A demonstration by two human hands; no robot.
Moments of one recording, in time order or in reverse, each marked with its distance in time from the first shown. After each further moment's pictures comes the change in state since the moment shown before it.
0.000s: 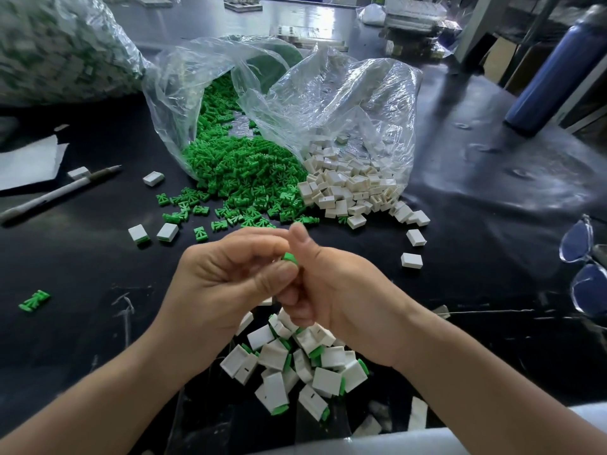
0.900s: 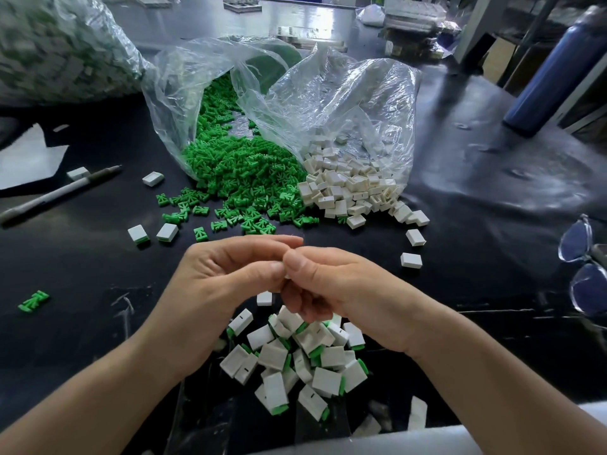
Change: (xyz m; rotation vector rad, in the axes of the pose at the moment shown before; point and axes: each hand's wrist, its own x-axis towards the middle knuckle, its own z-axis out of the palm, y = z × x) left_hand 0.000 0.003 -0.007 -0.102 -0.014 -0.174; right_hand -0.005 -0.008 -0.008 -0.256 0.021 0.030
